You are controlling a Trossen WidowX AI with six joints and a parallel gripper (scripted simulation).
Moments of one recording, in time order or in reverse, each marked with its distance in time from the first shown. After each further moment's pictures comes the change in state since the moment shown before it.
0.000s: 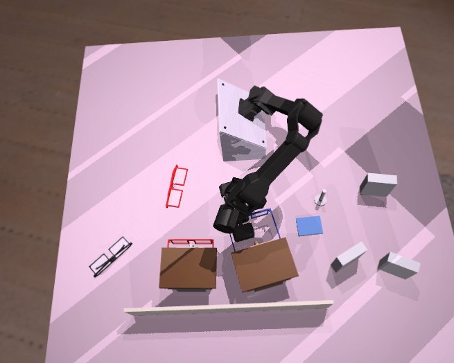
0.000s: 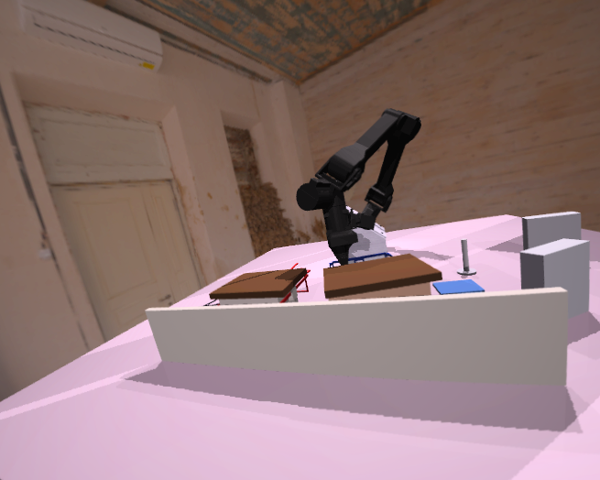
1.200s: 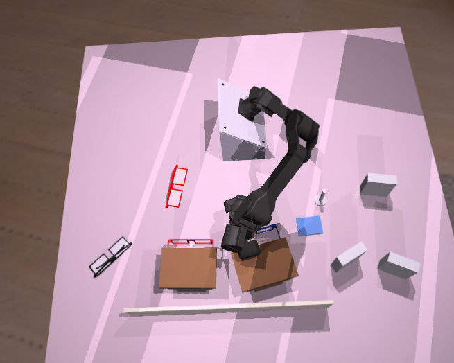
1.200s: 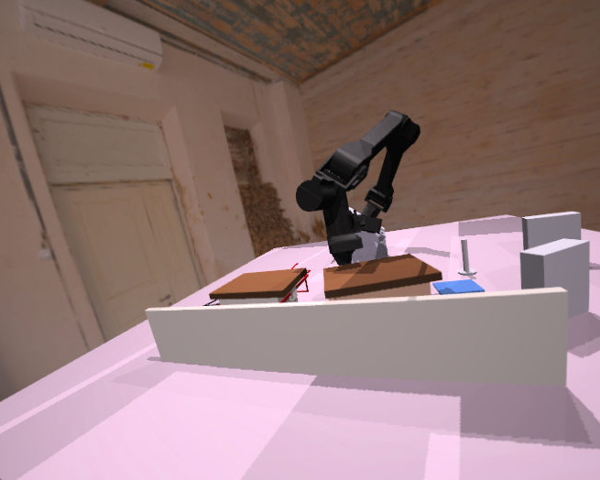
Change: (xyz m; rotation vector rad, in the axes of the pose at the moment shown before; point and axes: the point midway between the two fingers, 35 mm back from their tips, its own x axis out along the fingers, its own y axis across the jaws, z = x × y) arm 0.004 -0.054 0.000 -0.001 0.000 -0.002
